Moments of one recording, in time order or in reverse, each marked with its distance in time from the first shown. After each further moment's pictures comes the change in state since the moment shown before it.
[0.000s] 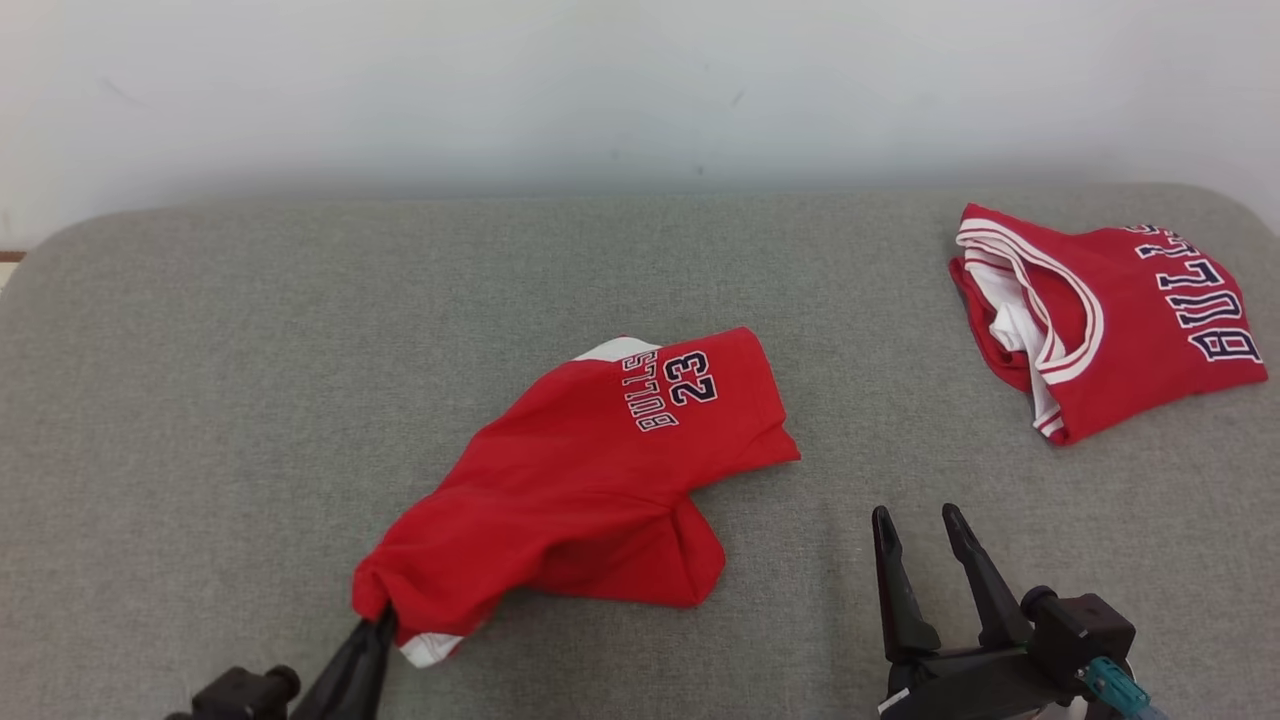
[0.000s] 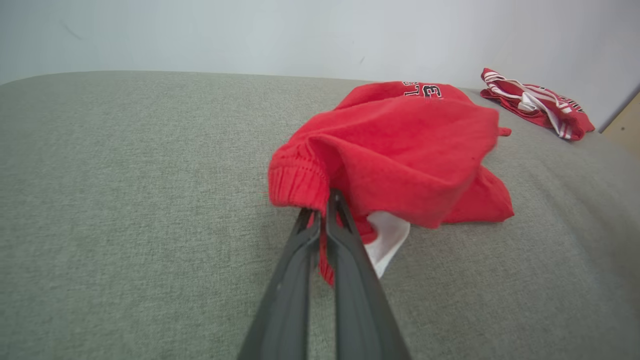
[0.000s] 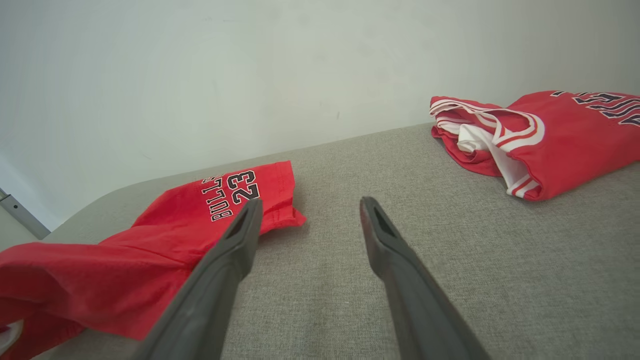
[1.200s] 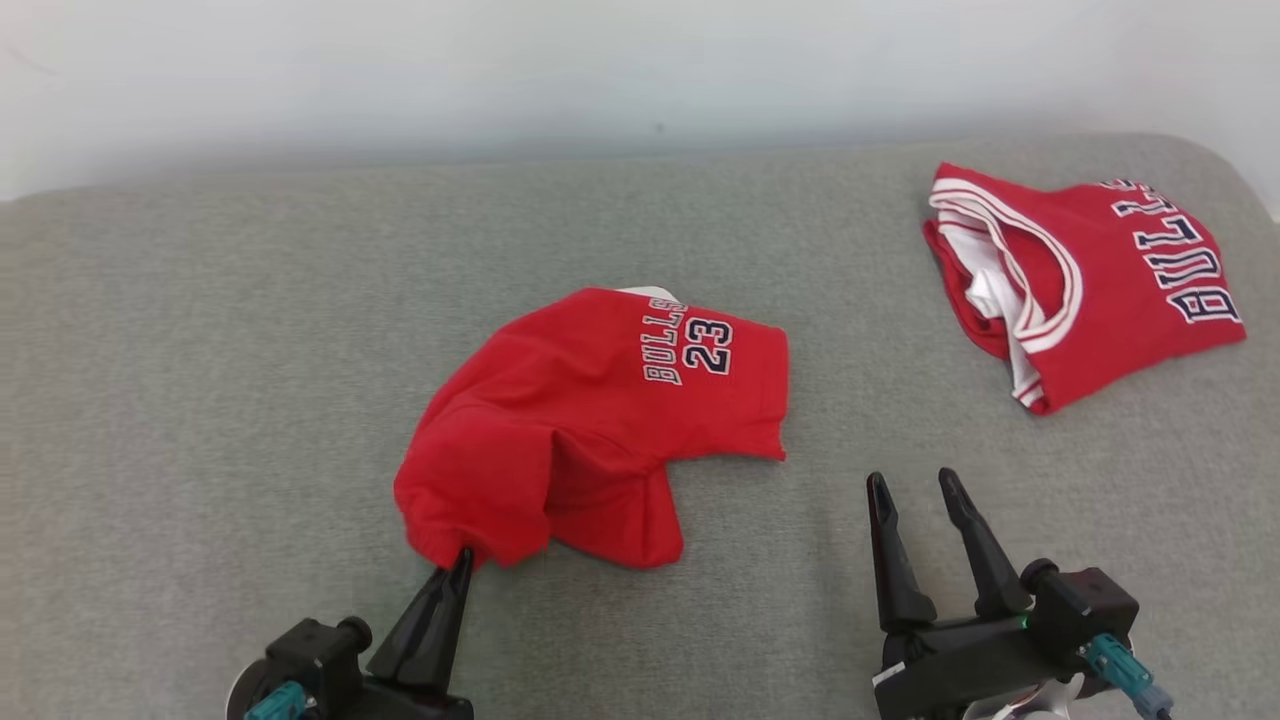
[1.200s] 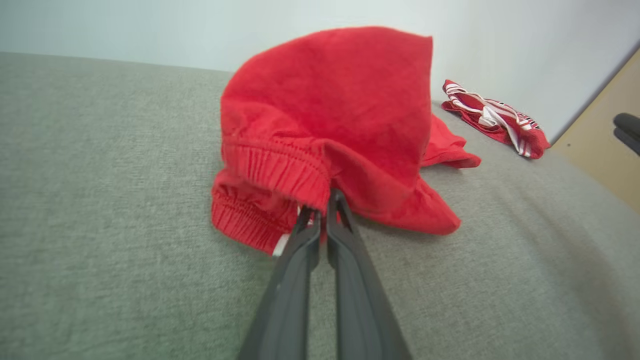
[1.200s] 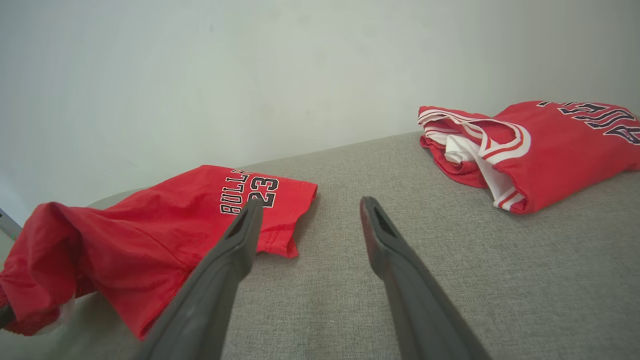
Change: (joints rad) left arm -0.141 -0.119 -0.041 0.174 0.004 -0.048 -0.069; right arm -0.035 0.000 0.011 -0.037 -0.004 0.000 0.000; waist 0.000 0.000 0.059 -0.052
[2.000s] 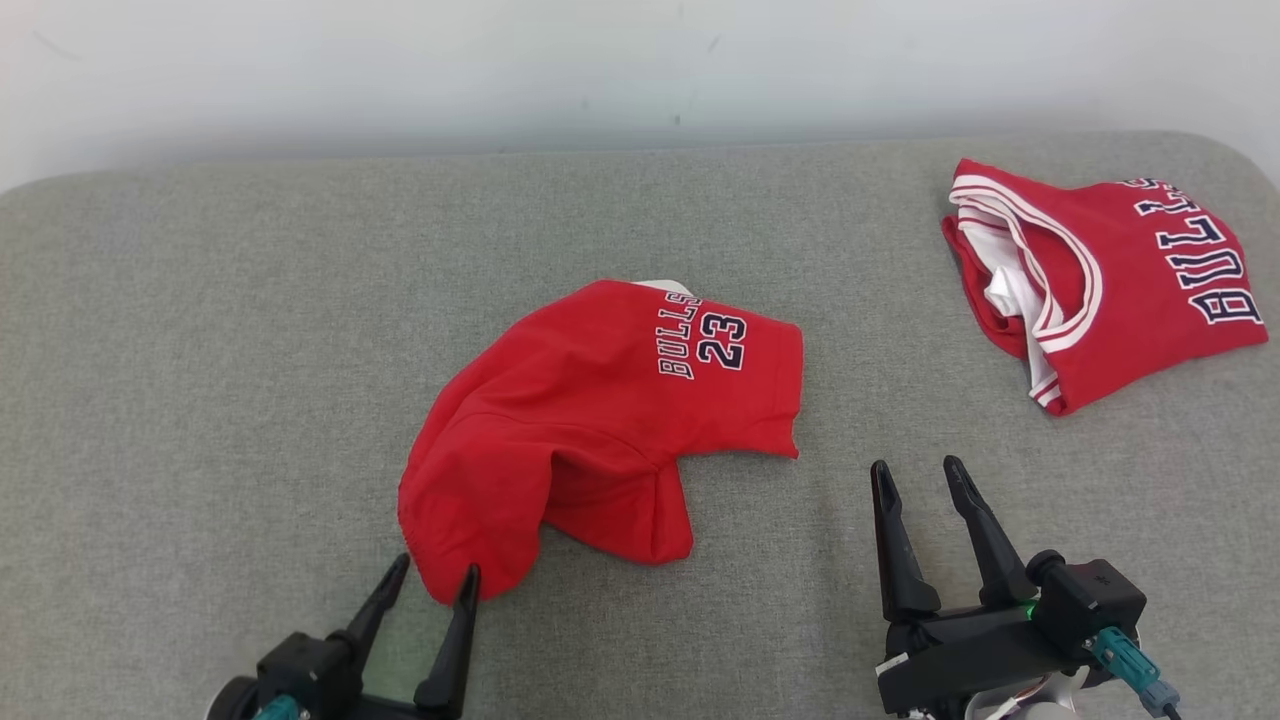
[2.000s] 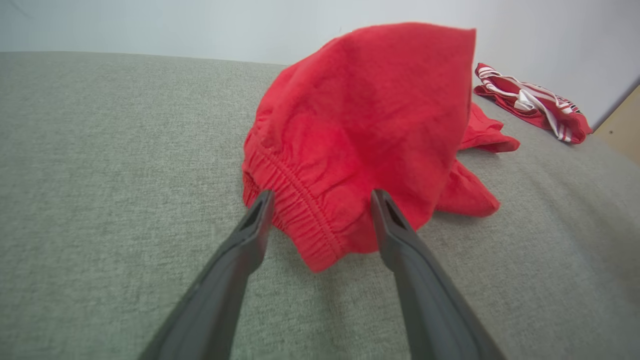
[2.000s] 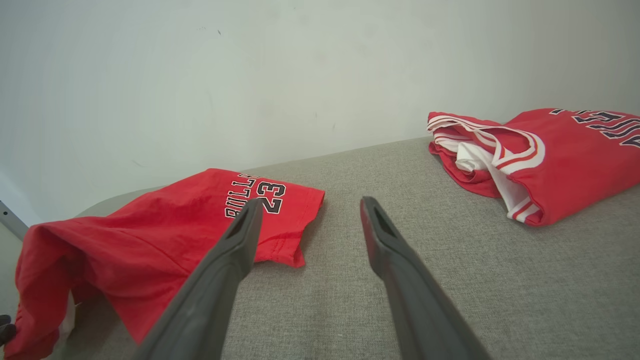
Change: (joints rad) left arm 0.004 0.055 -0.045 -0.036 -0.020 0.096 0.001; right arm -0.005 0.000 -0.006 -0.017 -0.010 0.000 0.000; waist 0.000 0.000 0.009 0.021
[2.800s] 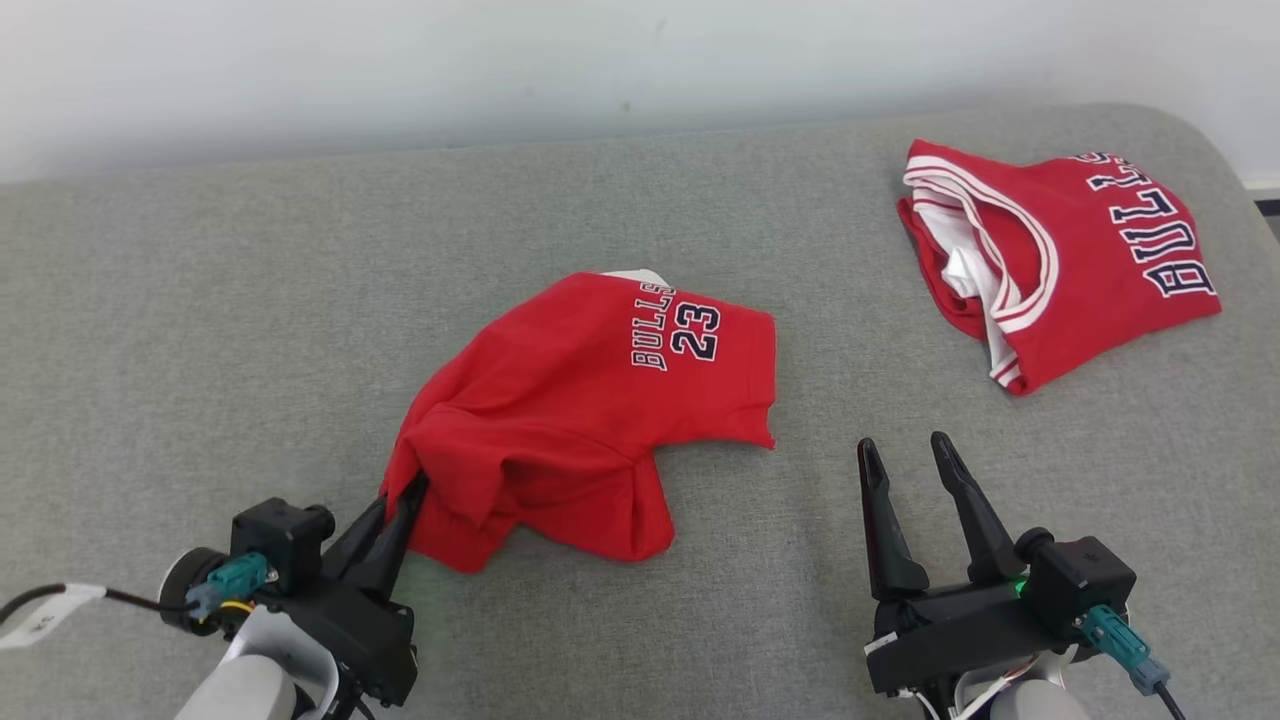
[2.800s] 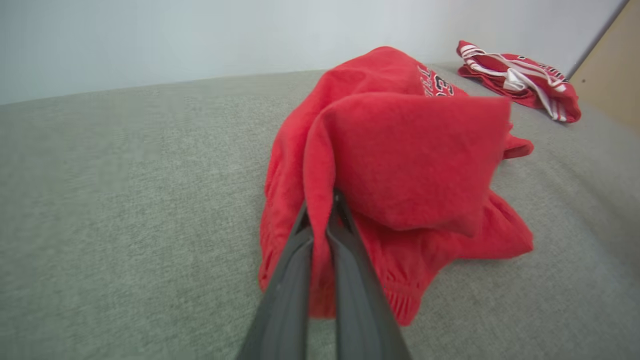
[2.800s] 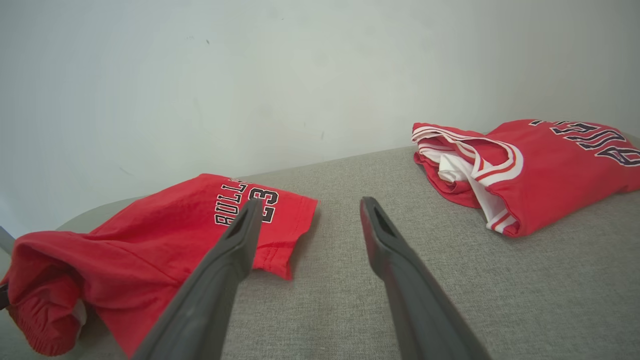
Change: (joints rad) left arm -0.212 0.102 -0.056 0.052 -0.050 -0.098 0.172; right arm -0.040 0.000 0.018 0.006 0.001 0.000 0.000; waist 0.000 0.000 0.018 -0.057
